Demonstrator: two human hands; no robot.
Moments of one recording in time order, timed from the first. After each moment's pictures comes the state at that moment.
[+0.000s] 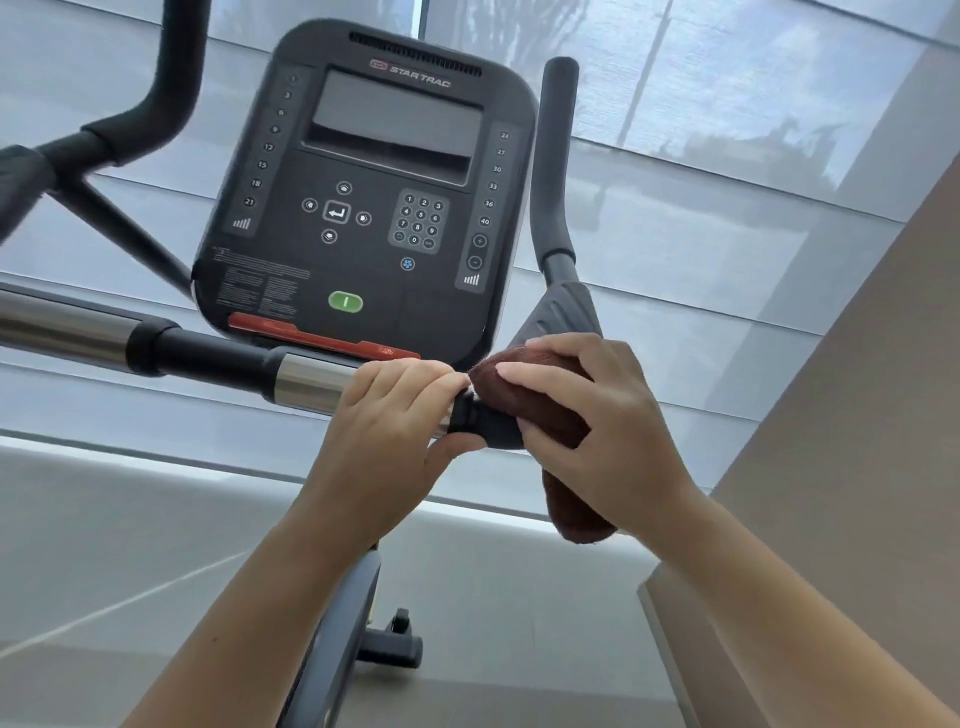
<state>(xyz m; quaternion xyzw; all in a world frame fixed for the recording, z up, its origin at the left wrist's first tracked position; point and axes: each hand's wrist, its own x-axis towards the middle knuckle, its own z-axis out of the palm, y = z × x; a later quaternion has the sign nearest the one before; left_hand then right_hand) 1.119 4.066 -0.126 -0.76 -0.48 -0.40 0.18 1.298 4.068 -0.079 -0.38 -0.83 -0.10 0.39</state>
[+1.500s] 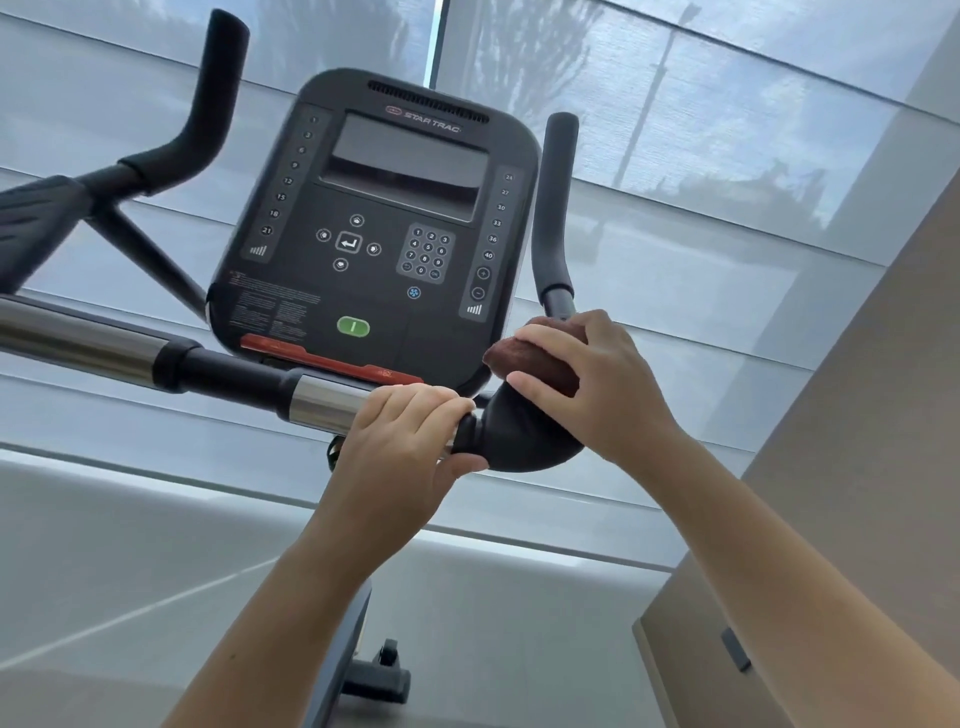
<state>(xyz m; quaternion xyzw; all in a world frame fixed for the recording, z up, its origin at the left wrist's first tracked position) 1.122 4.066 -0.129 -0.75 -0.49 -0.42 0.16 1.297 4.109 -0.049 -0.49 -0.82 -0.13 0.28</state>
